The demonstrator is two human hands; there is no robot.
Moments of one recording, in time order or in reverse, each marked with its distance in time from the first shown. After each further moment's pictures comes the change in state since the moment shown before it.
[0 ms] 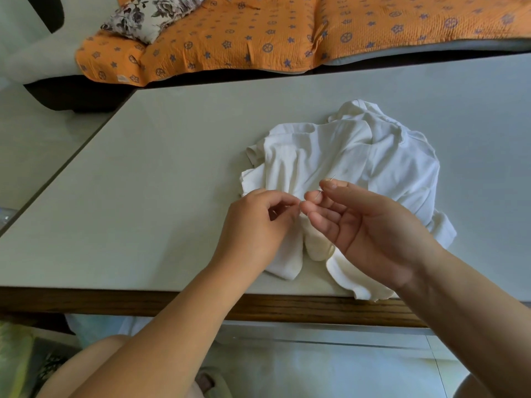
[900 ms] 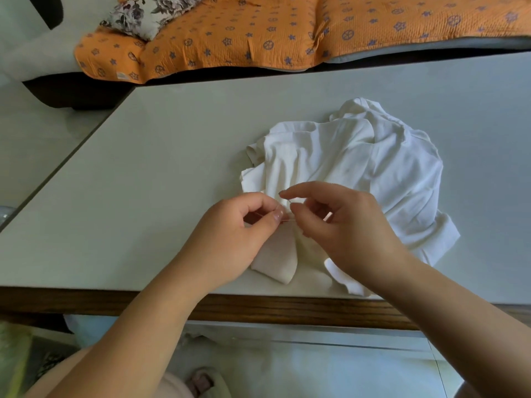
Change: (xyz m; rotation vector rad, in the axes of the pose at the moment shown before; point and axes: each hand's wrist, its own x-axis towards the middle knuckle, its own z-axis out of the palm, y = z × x) left_hand -0.014 0.003 -0.036 -0.114 -0.197 -0.067; right_hand 0.009 0.022 -0.002 -1.298 0.092 -0.605
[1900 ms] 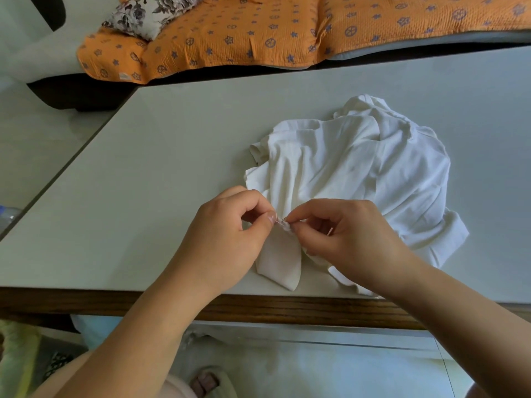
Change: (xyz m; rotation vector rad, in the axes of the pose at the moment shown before) left_hand -0.005 -0.002 -0.007 0.278 0.151 0.141; right_hand -0.005 0.003 -0.001 -0.009 -0.142 0.036
